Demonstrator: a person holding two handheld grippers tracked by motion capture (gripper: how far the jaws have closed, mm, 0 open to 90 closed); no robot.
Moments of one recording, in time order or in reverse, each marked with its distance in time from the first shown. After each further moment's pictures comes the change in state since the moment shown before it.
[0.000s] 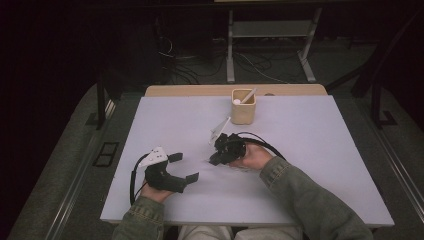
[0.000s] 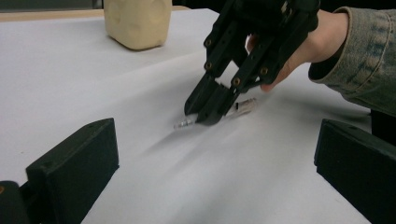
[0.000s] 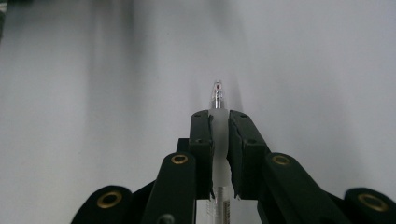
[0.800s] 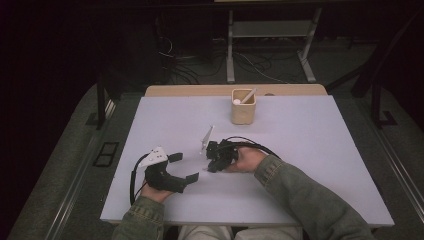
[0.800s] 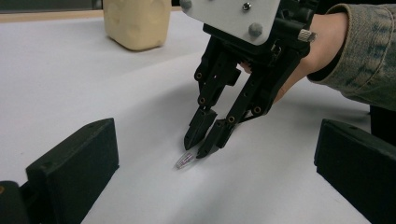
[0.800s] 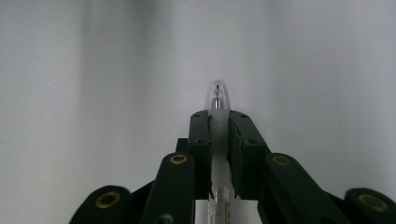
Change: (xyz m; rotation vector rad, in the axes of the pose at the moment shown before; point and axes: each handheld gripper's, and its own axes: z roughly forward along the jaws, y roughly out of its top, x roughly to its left) left arm 0.000 0.000 0.000 0.000 -0.002 0.002; right arm 0.011 0.014 0.028 0.211 0.018 -0.097
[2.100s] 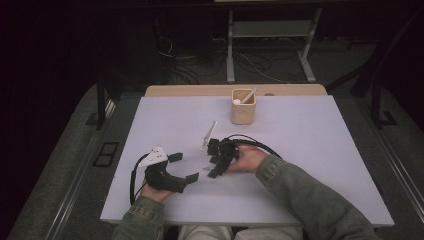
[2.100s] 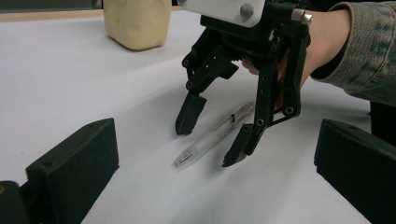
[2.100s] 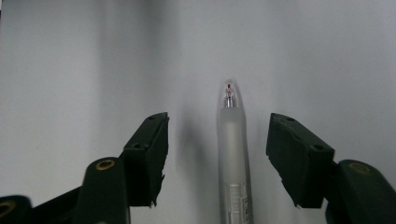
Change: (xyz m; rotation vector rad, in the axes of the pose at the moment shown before) left arm 0.000 0.000 0.000 0.000 0.001 -0.002; right arm -0.004 -0.002 -0.002 -0.017 0.091 0.093
